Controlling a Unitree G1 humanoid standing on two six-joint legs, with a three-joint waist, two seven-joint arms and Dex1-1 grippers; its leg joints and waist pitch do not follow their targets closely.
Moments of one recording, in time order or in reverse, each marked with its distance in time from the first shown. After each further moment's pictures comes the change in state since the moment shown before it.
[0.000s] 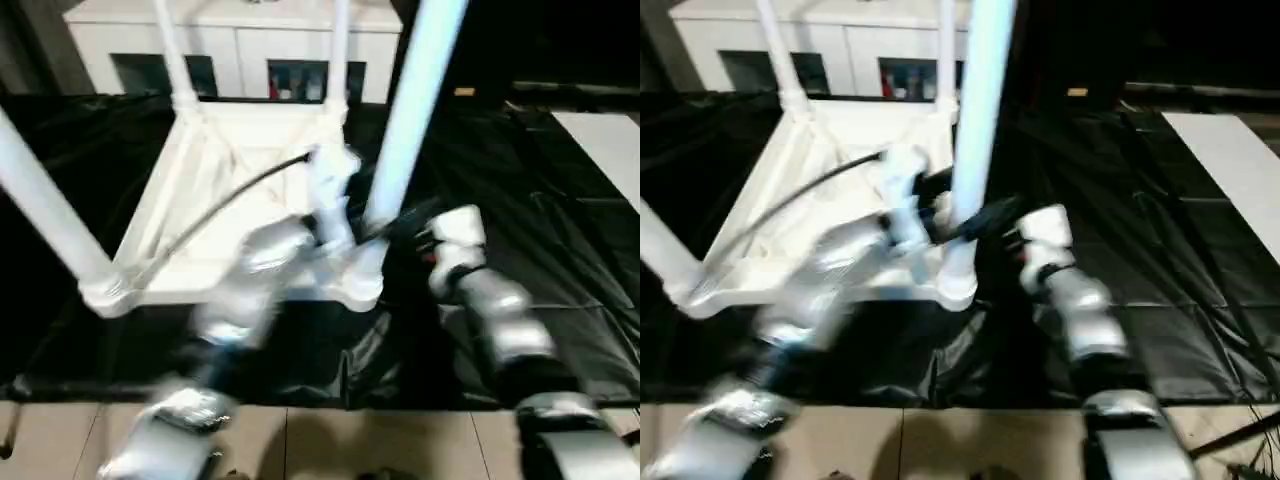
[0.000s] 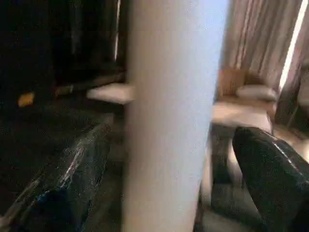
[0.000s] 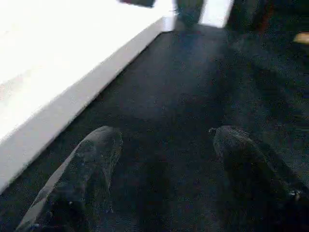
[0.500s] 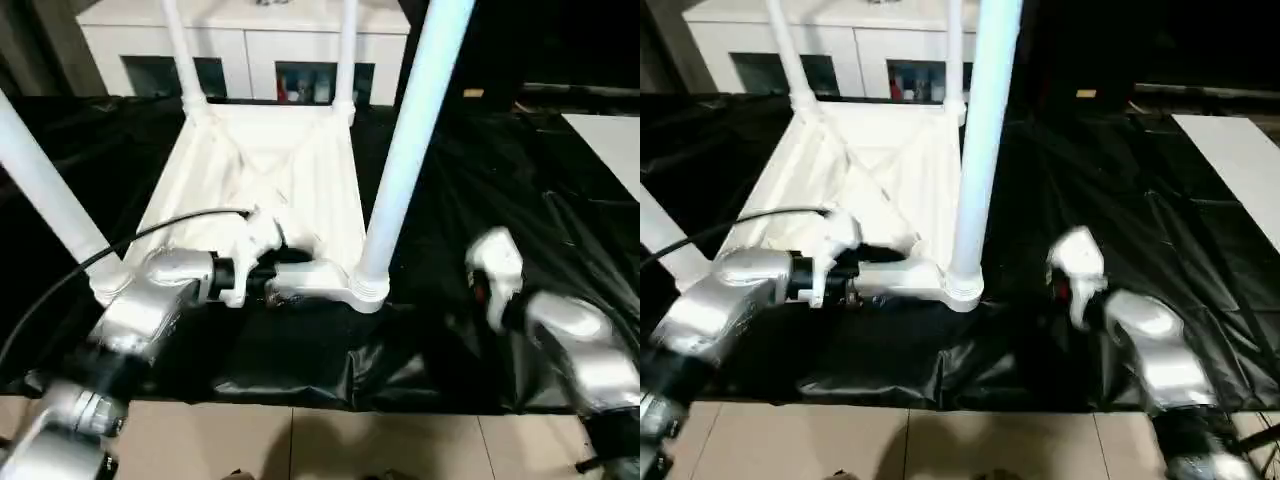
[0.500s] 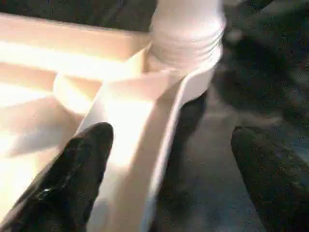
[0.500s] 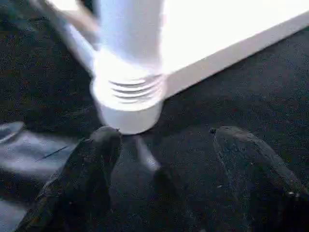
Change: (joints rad) left arm -0.069 0.312 -0.166 0.304 0.262 -0.059 -0.254; right arm 0.287 -0.285 0.169 -0.520 0.129 0.231 0.552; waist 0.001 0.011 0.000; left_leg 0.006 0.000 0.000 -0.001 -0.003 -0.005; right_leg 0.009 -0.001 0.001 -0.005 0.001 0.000
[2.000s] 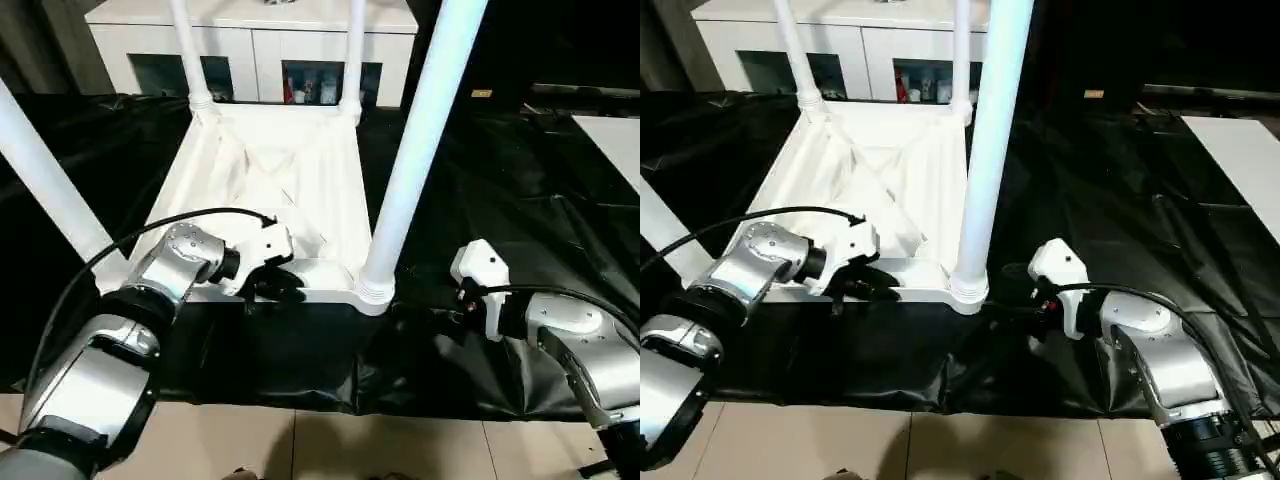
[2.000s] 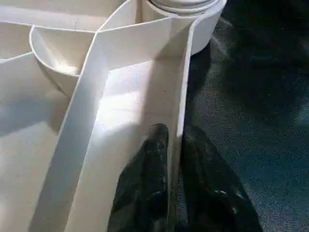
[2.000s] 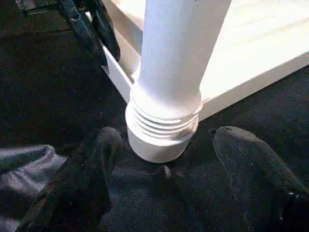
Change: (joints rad) left arm -0.230 -0.095 -0.009 0.495 0.150 -0.249 -0.195; right arm 0.017 -0.014 0.032 -0.159 0.015 0.124 -0.016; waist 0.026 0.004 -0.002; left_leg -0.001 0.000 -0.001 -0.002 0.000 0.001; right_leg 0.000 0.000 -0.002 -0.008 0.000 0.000
